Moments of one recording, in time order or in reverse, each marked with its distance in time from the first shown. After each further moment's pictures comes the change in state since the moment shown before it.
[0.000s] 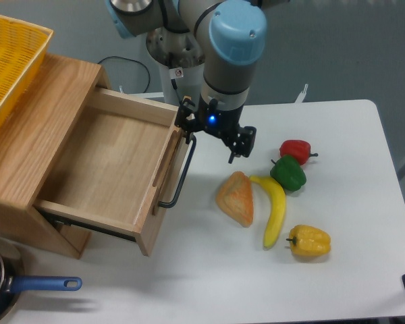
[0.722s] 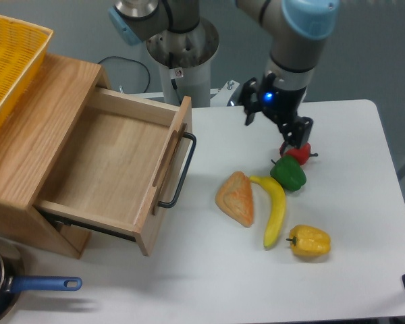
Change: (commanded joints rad) arm 0.187 -0.014 -0.006 0.063 0.043 0.573
